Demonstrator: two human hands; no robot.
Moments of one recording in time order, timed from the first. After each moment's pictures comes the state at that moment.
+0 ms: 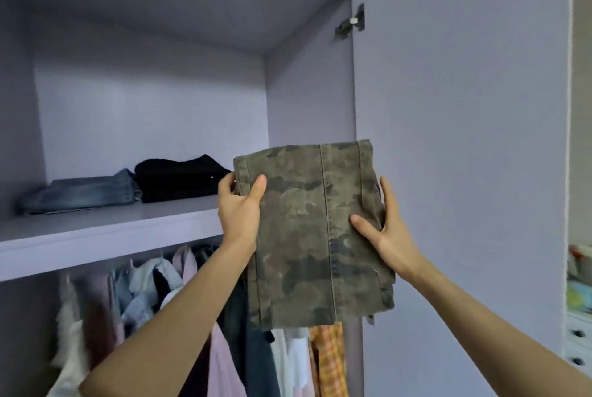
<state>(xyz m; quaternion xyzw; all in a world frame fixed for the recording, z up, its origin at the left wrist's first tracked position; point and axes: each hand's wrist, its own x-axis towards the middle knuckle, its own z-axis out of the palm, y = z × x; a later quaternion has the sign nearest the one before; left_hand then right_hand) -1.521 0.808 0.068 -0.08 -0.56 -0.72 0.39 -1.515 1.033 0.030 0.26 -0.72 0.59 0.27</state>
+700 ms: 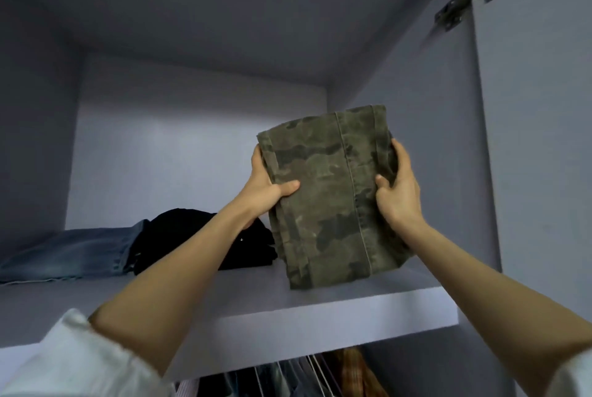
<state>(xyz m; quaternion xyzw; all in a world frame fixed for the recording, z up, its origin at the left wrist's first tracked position) -1.763 0.703 0.189 -0.18 -0.75 -0.52 0.37 -1.817 0.920 0.174 0.28 -0.66 0.56 0.42</state>
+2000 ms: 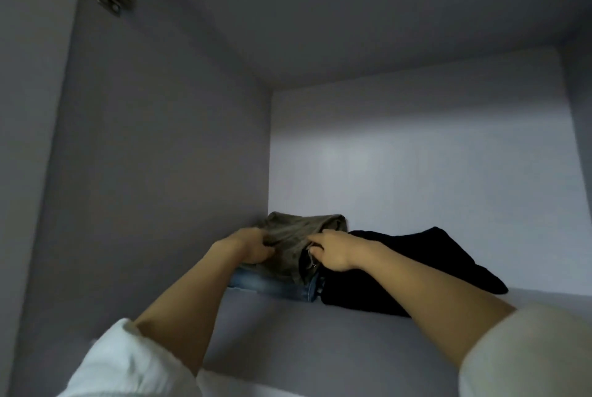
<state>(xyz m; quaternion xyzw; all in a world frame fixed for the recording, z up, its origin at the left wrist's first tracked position) -1.653 0.419 0.172 0.38 -0.91 0.00 0.18 -1.803 0.551 0.174 0.63 -0.76 0.10 0.09</state>
